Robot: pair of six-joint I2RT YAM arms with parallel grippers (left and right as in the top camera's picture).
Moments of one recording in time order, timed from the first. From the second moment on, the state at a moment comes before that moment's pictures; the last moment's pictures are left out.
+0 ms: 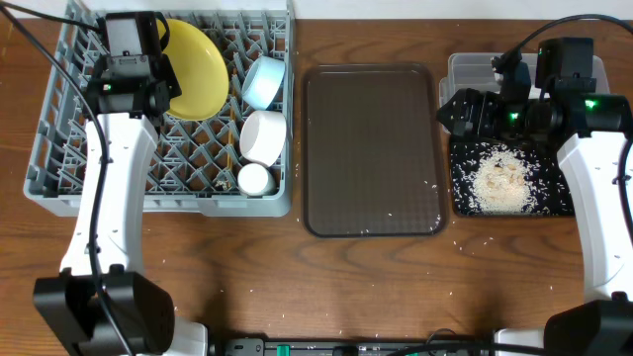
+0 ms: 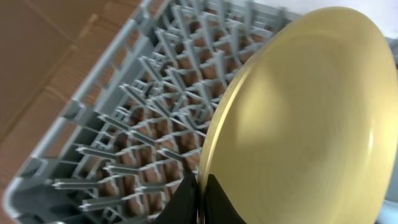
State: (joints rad) left arm 0.06 1.66 1.56 -0.74 -0.41 -0.22; right arm -0.03 1.58 1.49 -1.00 -0.45 0.18
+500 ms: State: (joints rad) left arm 0.05 1.78 1.56 -0.74 -0.49 -0.17; right arm -0.03 1.58 1.49 -1.00 -0.45 0.18
